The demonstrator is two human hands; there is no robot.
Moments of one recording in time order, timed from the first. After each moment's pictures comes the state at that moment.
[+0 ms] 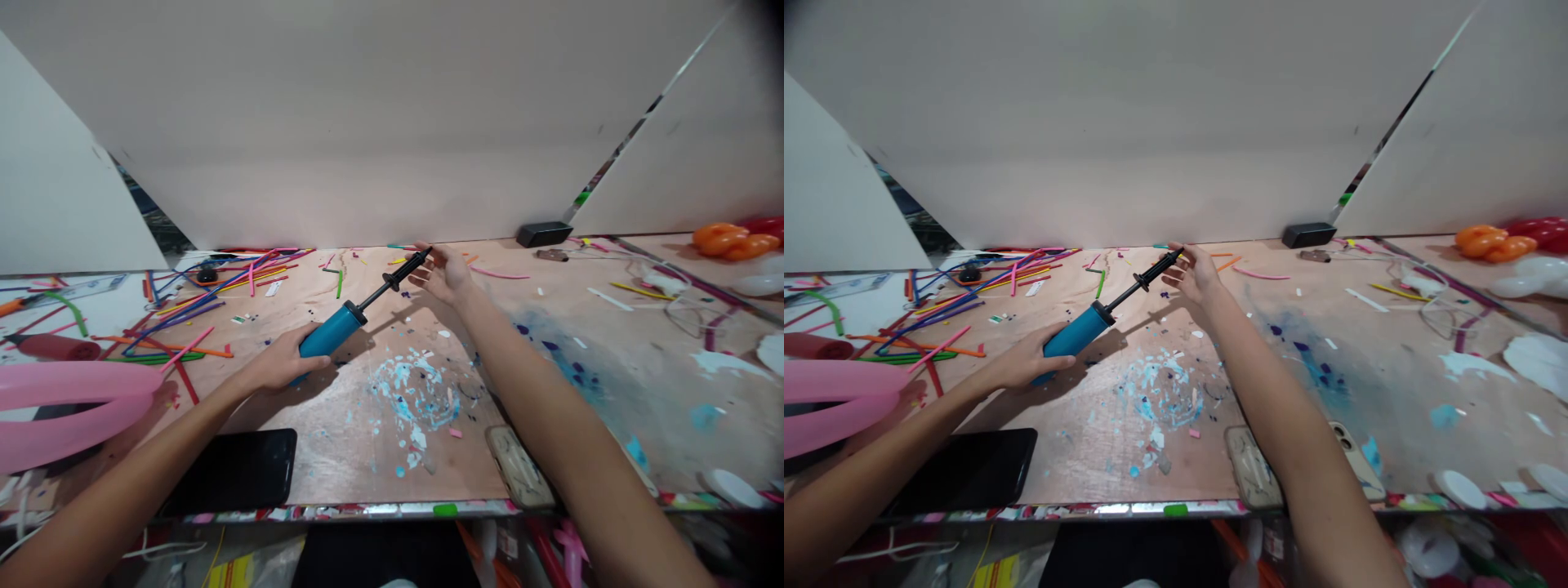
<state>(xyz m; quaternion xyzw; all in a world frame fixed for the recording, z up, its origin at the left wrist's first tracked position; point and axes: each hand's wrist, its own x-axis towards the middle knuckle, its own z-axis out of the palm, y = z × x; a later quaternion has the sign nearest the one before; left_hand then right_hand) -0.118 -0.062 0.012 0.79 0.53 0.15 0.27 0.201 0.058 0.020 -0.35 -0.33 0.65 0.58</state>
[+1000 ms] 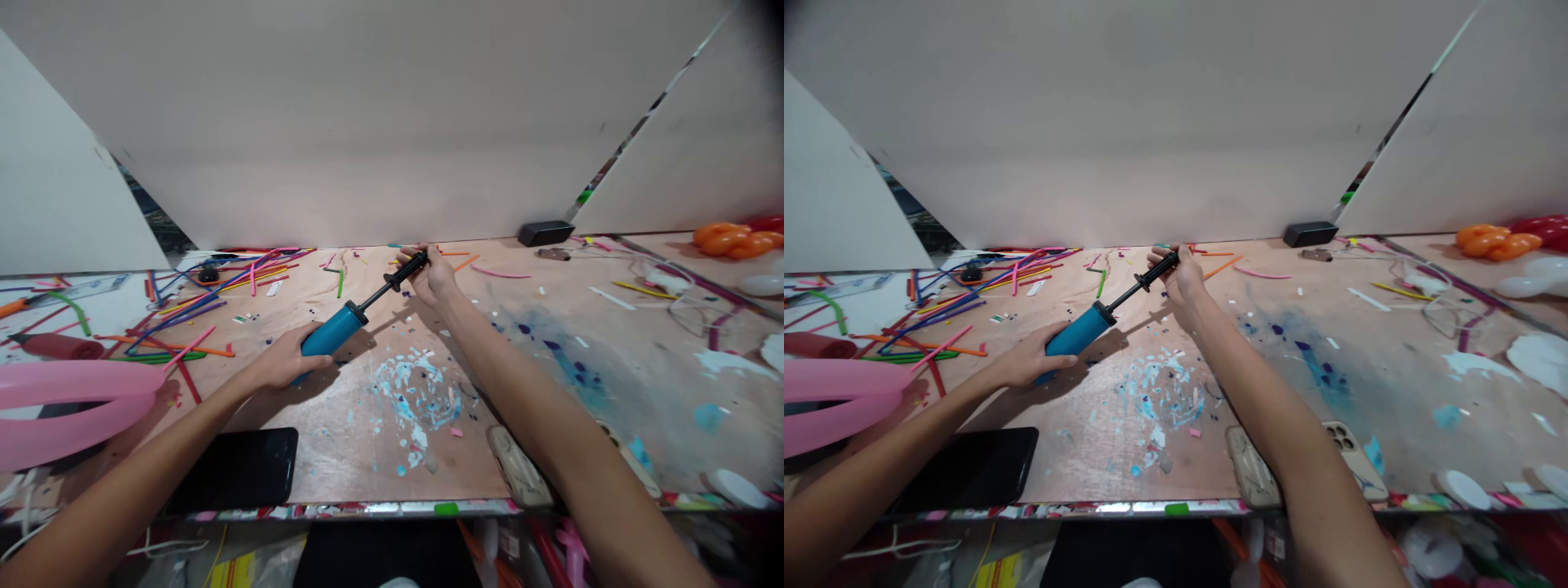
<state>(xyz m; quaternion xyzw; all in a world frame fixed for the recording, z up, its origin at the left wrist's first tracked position) -0.116 -0.063 0.013 0.79 0.53 0.15 0.27 0.158 0.056 0.020 -0.26 -0.26 0.63 0.69</state>
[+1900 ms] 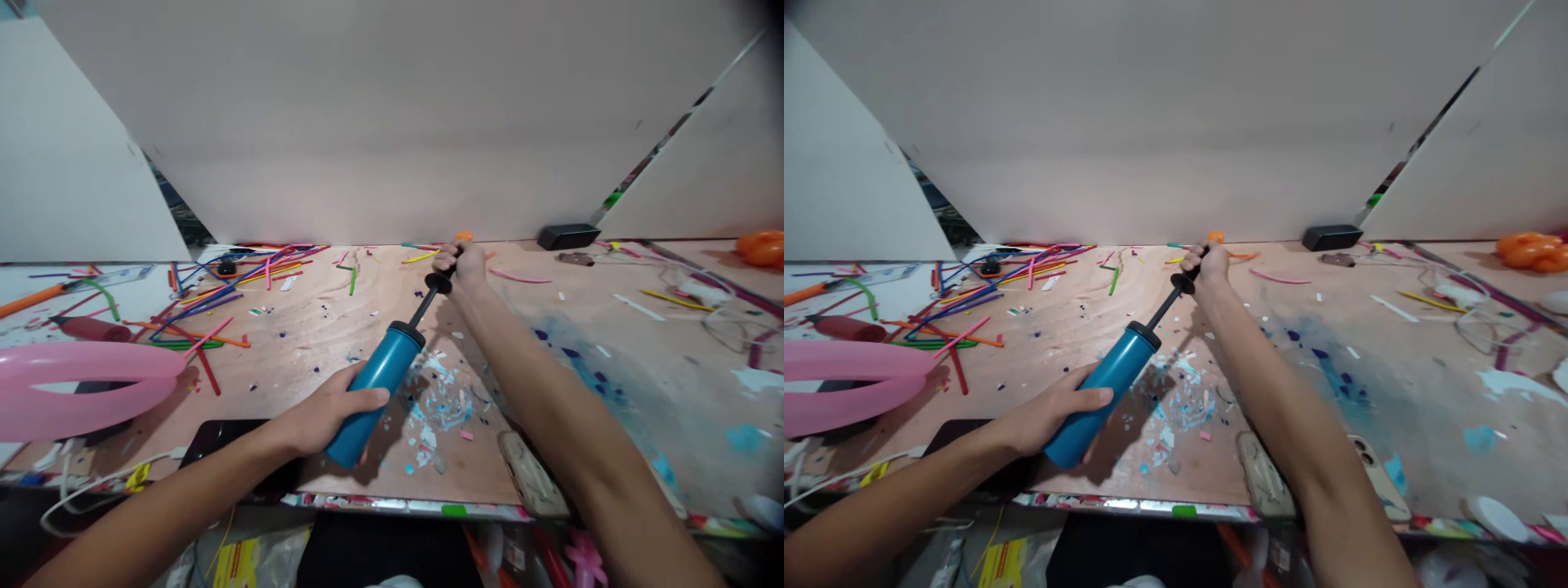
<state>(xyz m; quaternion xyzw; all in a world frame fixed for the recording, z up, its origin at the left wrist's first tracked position) -0.050 -0.151 0.036 0.48 0.45 0.23 0.72 0.173 0.055 0.052 -0.28 -0.20 0.63 0.69</state>
